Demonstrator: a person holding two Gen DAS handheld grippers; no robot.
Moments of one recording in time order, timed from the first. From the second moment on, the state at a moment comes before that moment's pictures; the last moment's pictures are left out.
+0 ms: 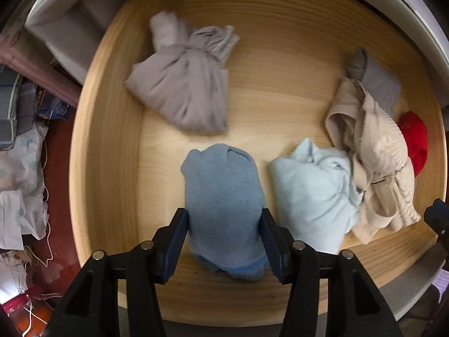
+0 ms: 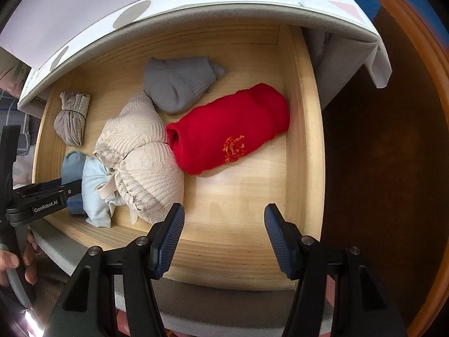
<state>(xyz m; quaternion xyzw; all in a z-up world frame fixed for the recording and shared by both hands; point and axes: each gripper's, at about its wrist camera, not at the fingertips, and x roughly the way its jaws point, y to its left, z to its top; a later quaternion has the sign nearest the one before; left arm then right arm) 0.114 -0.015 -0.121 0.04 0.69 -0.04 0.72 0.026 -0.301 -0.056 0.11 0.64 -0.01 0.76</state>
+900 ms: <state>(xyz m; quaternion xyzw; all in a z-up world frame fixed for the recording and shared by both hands) 0.107 0.017 -0.123 0.04 0.70 -0.03 0.72 0.105 -0.293 -0.076 0.21 0.61 -0.17 0.74</state>
